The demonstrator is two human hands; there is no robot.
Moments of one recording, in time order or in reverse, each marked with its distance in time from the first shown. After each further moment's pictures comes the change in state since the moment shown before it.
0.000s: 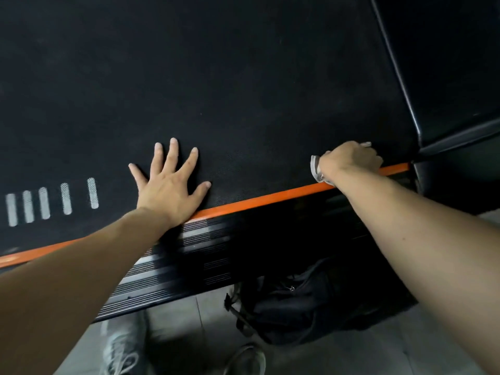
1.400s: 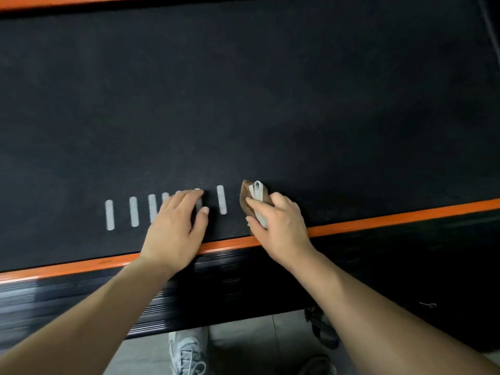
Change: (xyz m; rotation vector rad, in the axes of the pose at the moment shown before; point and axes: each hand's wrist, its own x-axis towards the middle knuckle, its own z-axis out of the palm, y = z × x) left_hand -0.077 -0.203 -0.055 -0.373 0.089 -0.055; right_hand -0.264 -0.163 0.113 0.444 0.044 -1.027
